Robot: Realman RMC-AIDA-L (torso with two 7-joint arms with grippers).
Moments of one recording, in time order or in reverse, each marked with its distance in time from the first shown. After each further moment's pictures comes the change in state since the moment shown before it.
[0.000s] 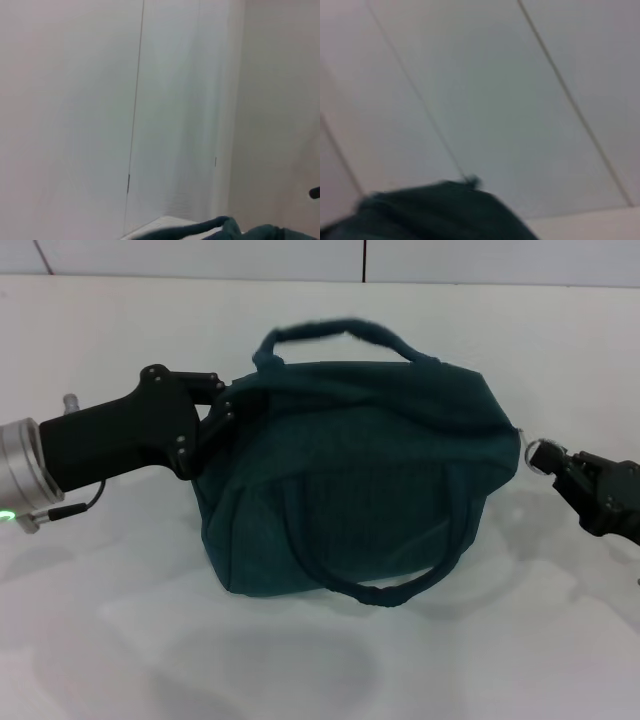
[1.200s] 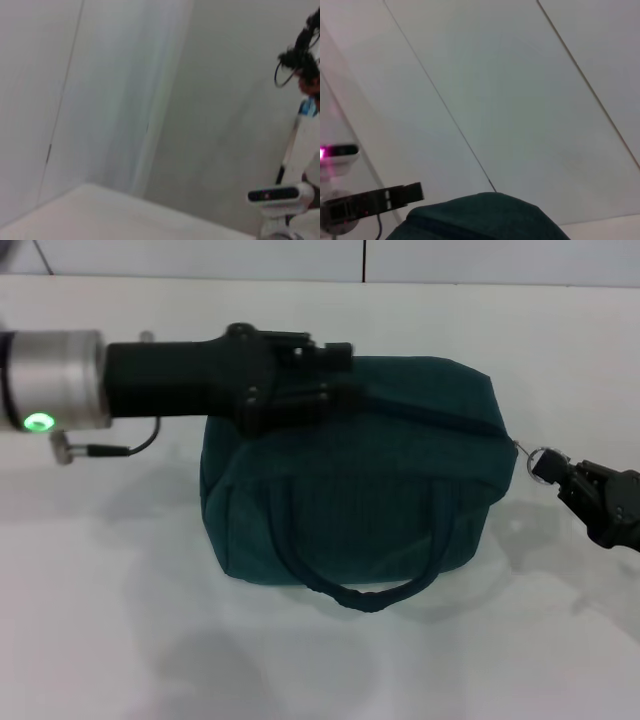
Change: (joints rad) left arm -0.096 -0.057 0.046 0.393 0.167 0.043 -0.556; right arm -0.014 -0.006 0.005 0.002 -0.025 -0.071 0.044
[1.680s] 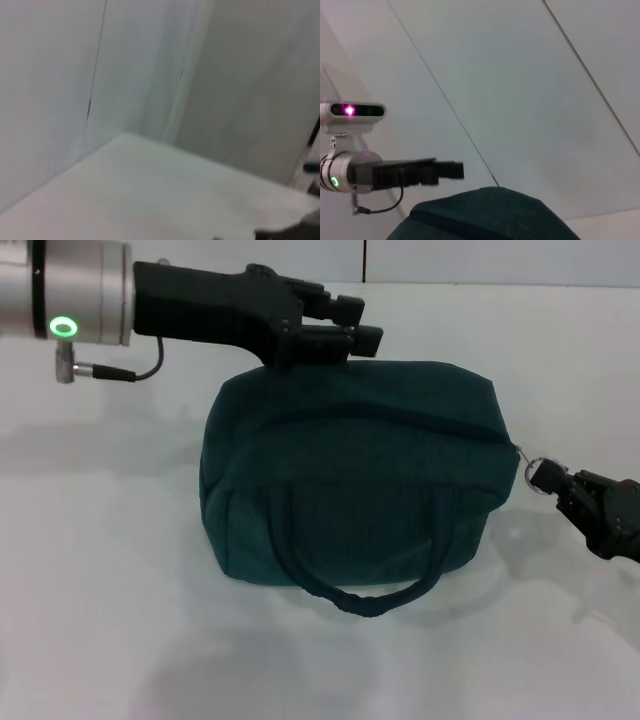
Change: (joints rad) left arm -0.120 0.008 0.002 0.207 0.221 -0.083 -0.296; right arm -0.012 0.002 -0.012 0.001 -0.002 -0.011 -0.002
